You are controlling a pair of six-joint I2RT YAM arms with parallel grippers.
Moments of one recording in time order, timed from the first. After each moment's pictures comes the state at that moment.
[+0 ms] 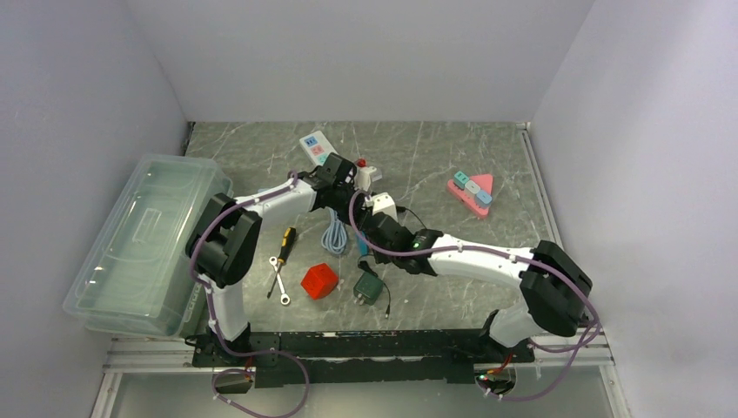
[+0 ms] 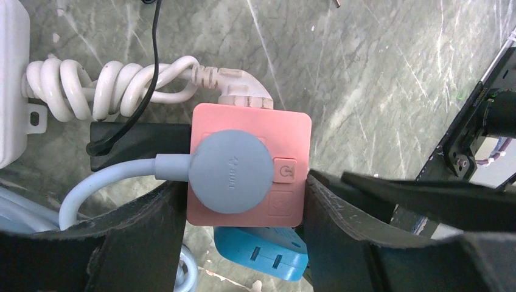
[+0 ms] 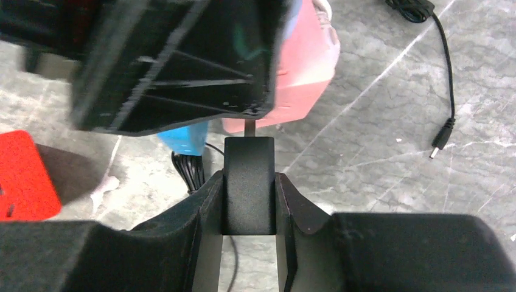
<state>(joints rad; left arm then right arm) -0.59 1.88 1.29 -0.37 0.54 -0.11 0.96 1.46 0.86 -0.27 0.38 0.44</state>
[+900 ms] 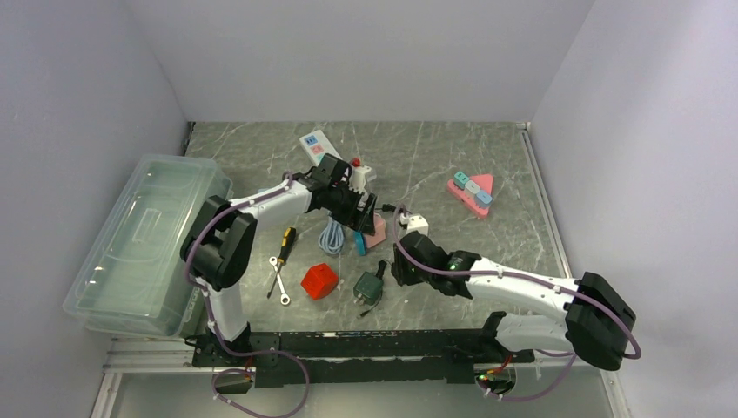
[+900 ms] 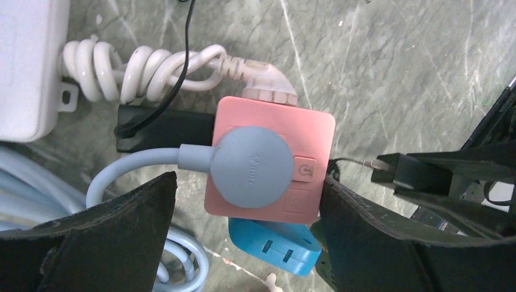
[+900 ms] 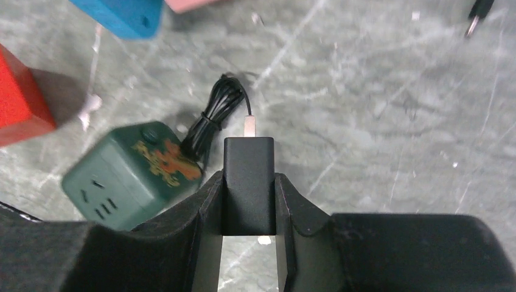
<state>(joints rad) -0.58 1.85 1.27 -0.37 0.49 -0.10 0.95 1.18 0.62 -0.30 0.26 0.60</state>
